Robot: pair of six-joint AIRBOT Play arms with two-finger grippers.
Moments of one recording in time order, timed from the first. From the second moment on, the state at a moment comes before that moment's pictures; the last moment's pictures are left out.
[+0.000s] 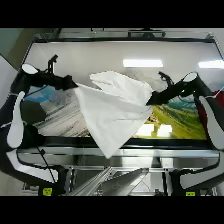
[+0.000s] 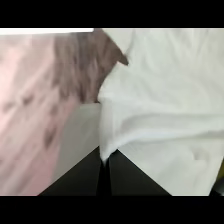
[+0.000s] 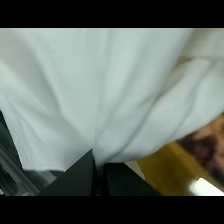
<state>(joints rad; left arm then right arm) 0.12 -1.71 1.61 0.88 -1.26 -1.22 0.01 -1.65 1.25 -0.77 1.36 1.13</state>
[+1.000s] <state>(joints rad) 0.29 -1.70 1.71 0.97 -1.64 -1.34 -0.05 -1.37 0.95 -0.65 0.91 0.94</state>
